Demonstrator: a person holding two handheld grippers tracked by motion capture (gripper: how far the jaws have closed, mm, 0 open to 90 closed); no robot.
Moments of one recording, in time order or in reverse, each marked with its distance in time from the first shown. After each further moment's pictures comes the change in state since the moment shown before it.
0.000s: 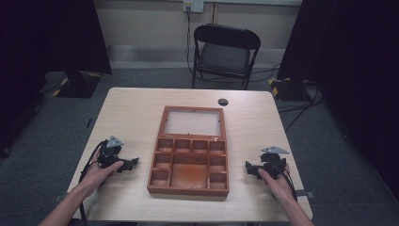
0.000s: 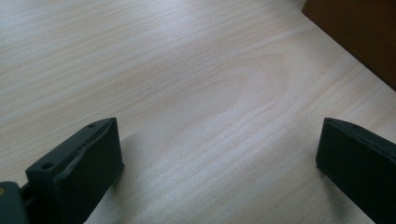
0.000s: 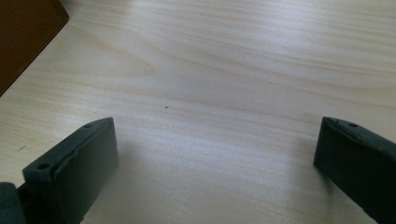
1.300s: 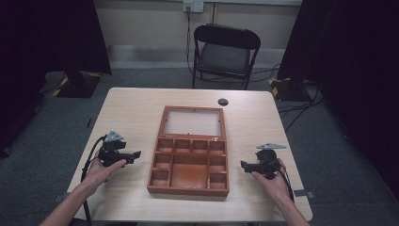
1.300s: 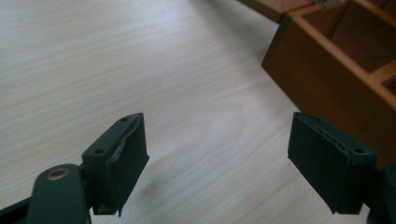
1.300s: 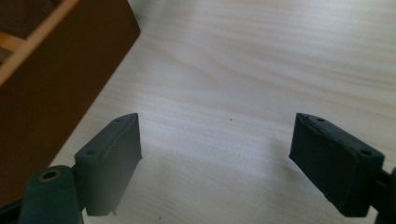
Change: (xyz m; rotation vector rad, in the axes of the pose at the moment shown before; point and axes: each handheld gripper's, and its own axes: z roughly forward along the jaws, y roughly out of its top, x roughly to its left) left arm -0.010 0.027 -0.018 -0.071 -0.049 -0.067; right arm 0.015 0.019 -0.012 0.047 0.134 -0.008
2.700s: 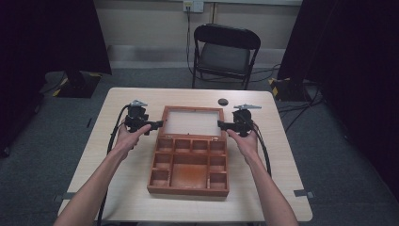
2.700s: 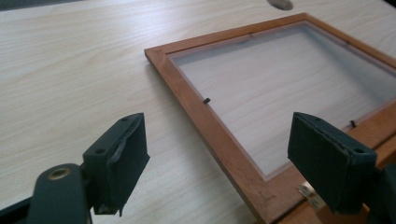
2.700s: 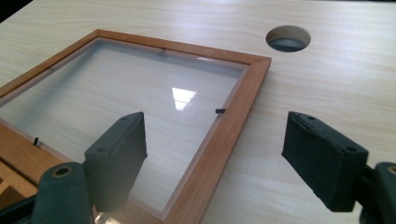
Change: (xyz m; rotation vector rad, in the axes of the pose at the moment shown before) left arm -0.006 0.107 0.070 -0.017 -0.035 -0.048; right arm 0.026 0.130 0.067 -0.157 0.089 0.031
